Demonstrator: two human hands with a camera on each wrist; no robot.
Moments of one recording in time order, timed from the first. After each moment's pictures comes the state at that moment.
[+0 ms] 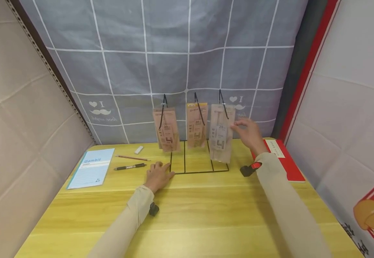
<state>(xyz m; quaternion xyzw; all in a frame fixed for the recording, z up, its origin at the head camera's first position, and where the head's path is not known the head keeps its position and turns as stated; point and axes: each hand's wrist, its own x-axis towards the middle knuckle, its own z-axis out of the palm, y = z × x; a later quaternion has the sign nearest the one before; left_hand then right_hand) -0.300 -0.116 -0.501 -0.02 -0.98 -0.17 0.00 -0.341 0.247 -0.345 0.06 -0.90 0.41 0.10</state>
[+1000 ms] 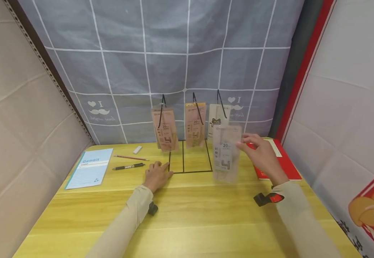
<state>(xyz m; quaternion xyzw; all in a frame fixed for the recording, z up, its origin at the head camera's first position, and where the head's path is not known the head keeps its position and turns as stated) -0.300 -0.115 -0.499 -0.02 -0.99 -0.16 -0.01 -0.245 0.260 -0.340 0.07 -0.91 0.39 0.09</state>
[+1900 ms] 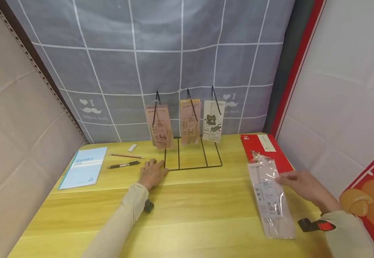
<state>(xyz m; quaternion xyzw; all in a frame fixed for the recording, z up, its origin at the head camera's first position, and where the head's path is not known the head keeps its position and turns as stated) -0.300 -0.117 -0.496 -0.02 -0.99 -0.15 -0.02 -0.187 0.393 -0.385 -0.03 -0.95 0.27 -0.17</state>
